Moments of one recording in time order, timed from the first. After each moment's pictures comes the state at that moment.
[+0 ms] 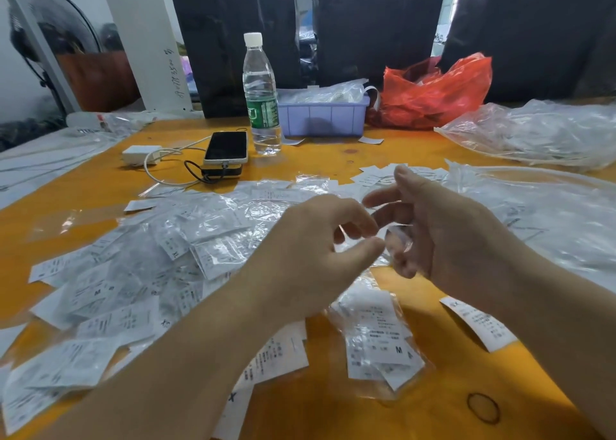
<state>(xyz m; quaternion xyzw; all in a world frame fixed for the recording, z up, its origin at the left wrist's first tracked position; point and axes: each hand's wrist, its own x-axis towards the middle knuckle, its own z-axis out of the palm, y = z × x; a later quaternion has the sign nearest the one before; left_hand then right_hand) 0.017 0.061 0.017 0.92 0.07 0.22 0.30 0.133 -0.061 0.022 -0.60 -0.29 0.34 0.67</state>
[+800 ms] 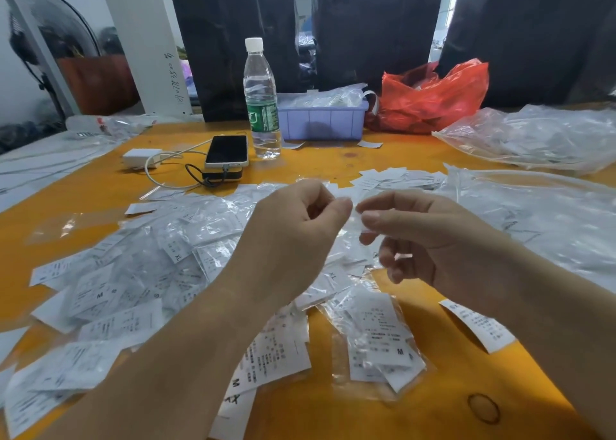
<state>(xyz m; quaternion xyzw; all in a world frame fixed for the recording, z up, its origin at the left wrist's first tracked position) 0.018 0.072 0.021 0.86 0.15 0.30 0.39 0.133 -0.065 0.025 -0.62 -0.34 0.35 0.61</state>
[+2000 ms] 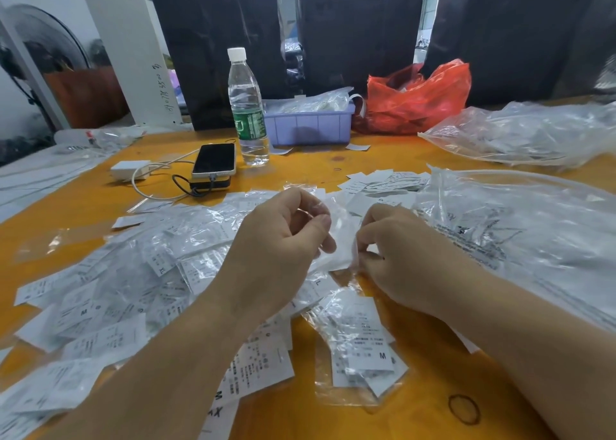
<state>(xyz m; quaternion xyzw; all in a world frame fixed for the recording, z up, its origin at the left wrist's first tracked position) 0.023 0.072 0.013 0.84 0.12 0.29 0.45 0.144 -0.055 -0.002 -0.84 -0.49 -0.07 0.22</state>
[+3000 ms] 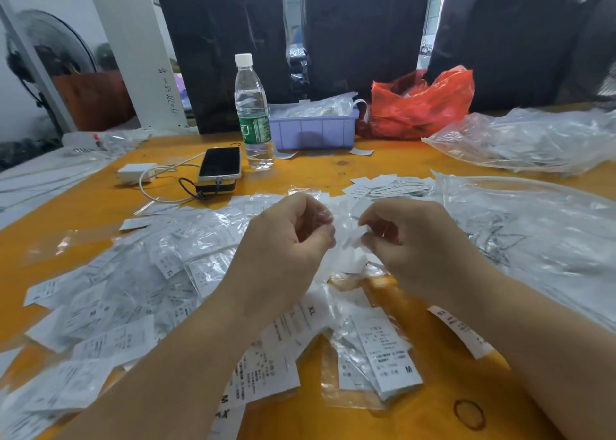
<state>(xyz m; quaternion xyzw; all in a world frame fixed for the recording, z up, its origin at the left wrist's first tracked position) 0.024 0.075 0.010 0.85 0.13 0.31 0.41 0.148 -0.060 0.004 -0.79 -0.47 -0.11 0.37</state>
